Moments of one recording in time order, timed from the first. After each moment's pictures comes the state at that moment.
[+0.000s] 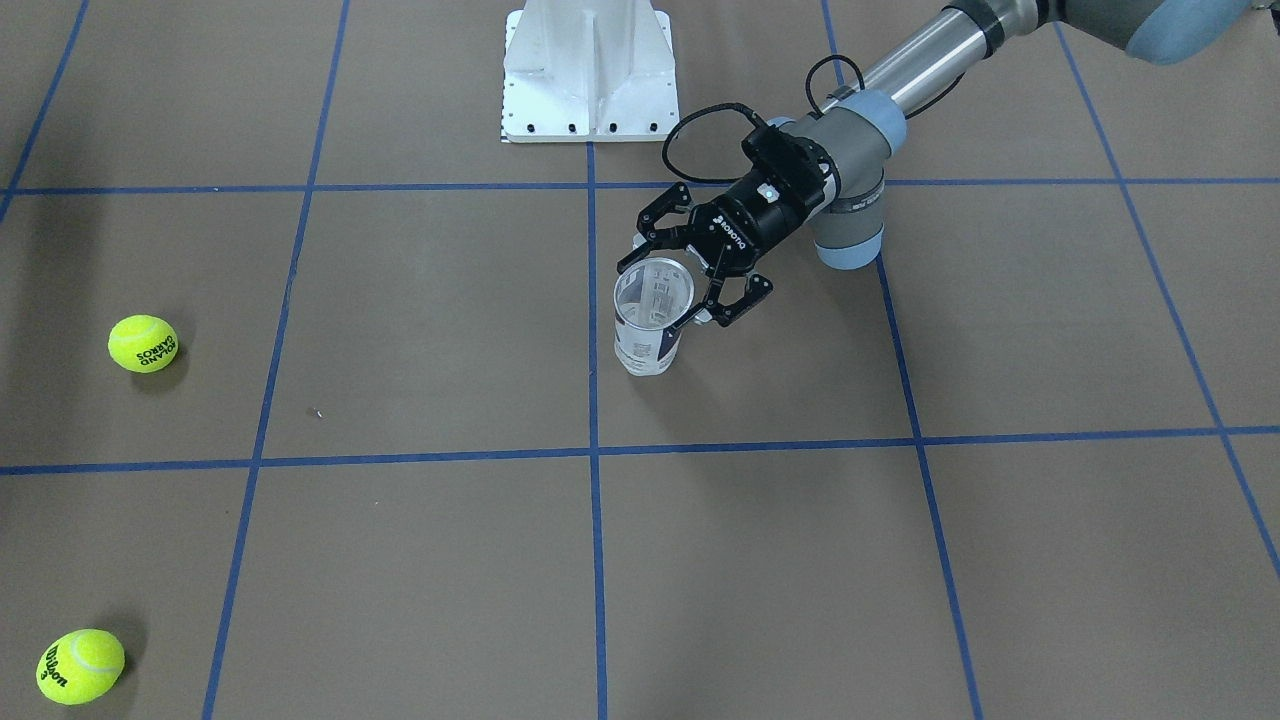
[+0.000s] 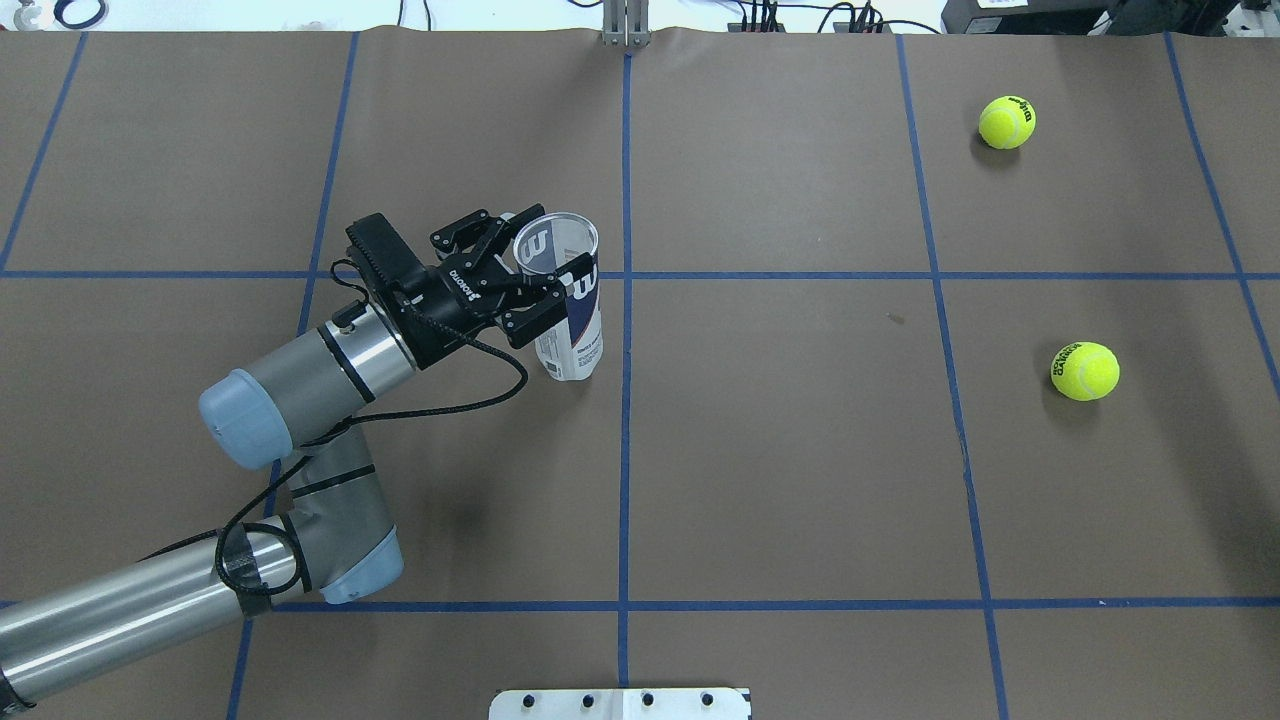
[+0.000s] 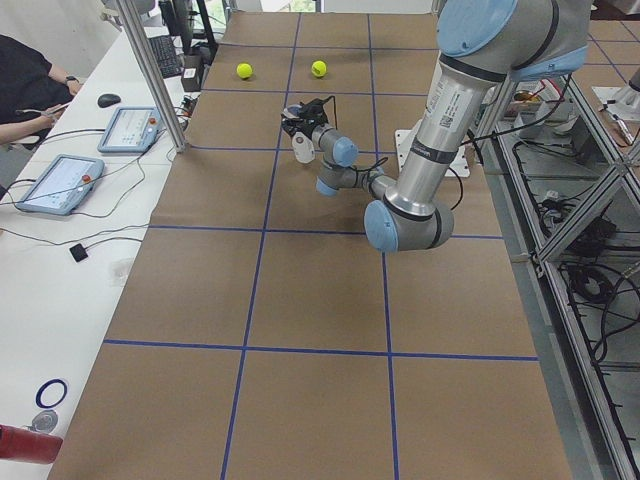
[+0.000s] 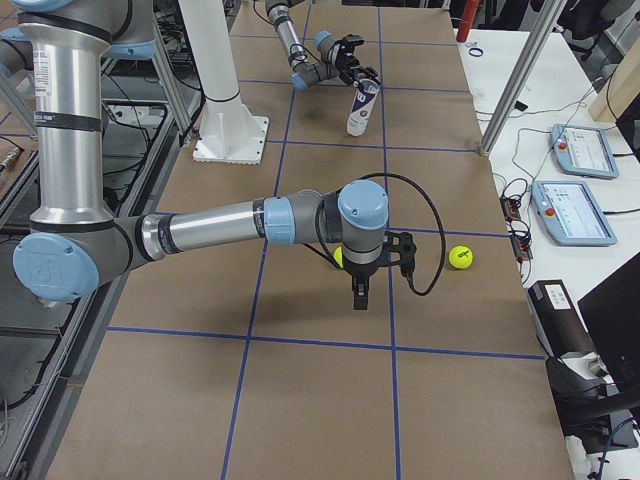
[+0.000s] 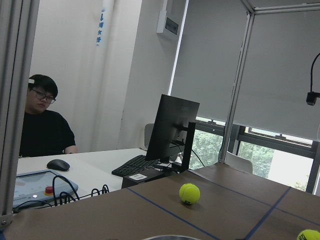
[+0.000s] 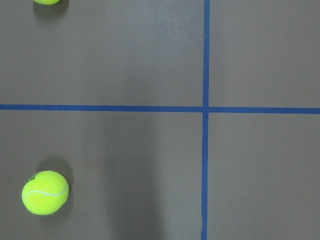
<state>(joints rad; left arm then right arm) -0.47 -2.13 -1.31 -3.40 -1.30 -0.53 1.58 -1.62 1.84 -1.69 2.39 0.06</state>
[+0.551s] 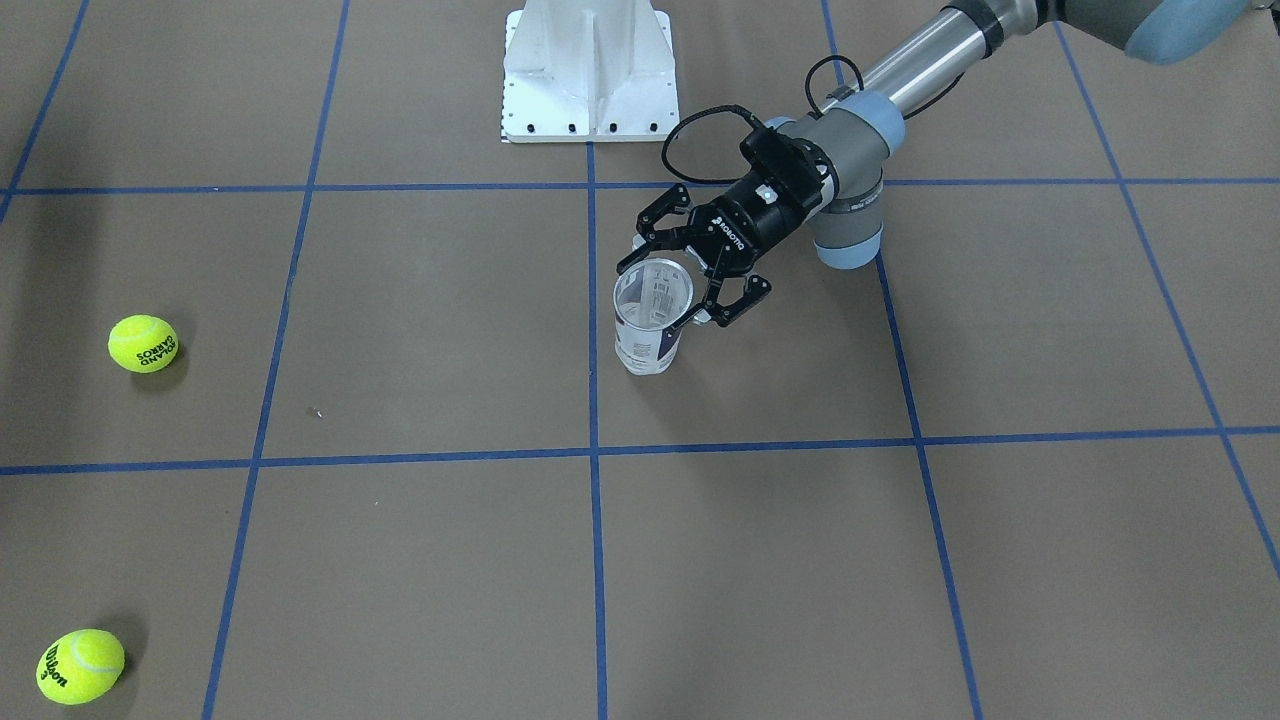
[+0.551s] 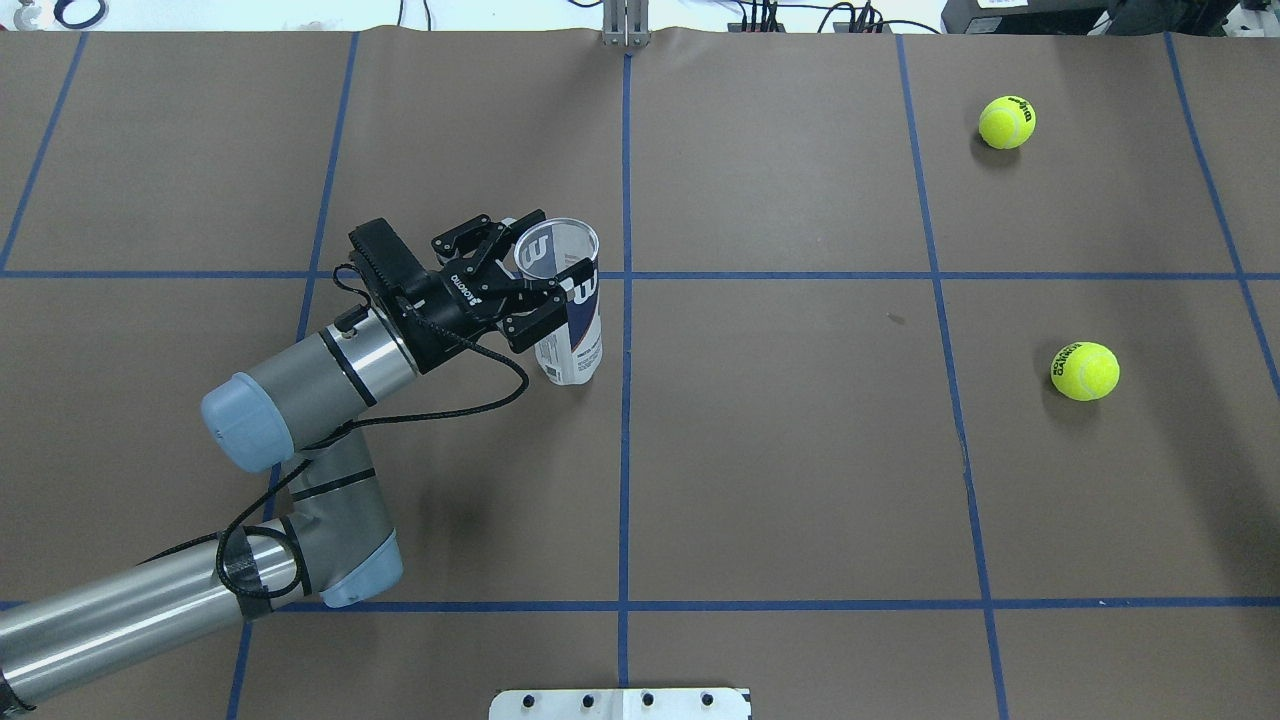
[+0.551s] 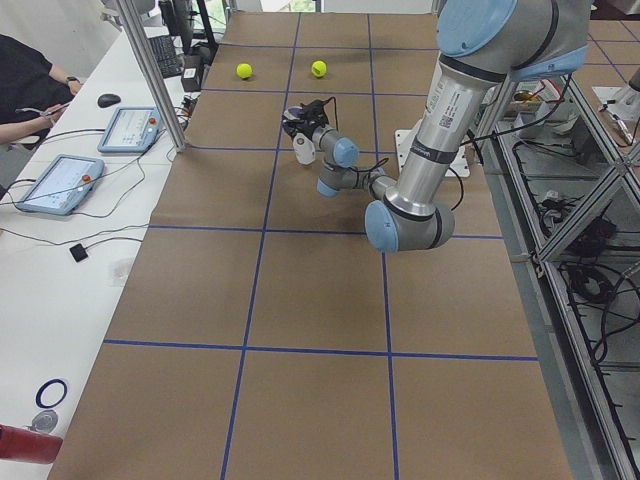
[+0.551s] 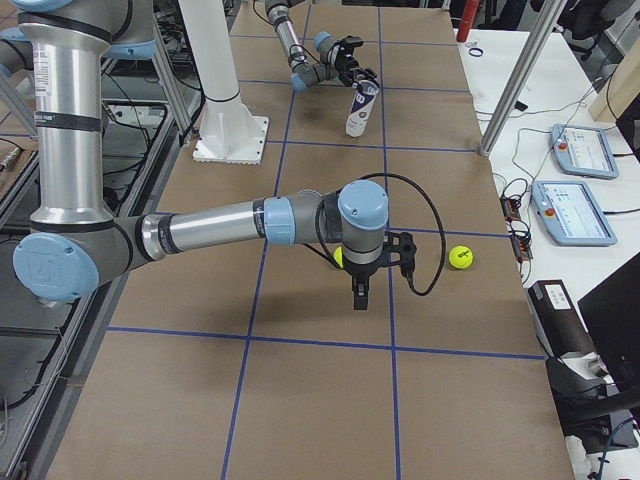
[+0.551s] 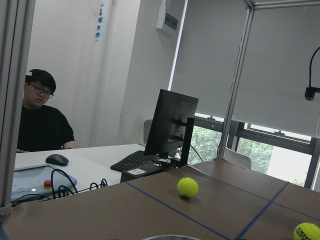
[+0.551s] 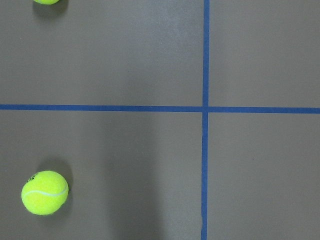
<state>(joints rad) -0.47 -2.13 -1.30 -3.40 -1.30 -0.53 1.58 -1.62 1.84 -1.69 2.39 0.06</state>
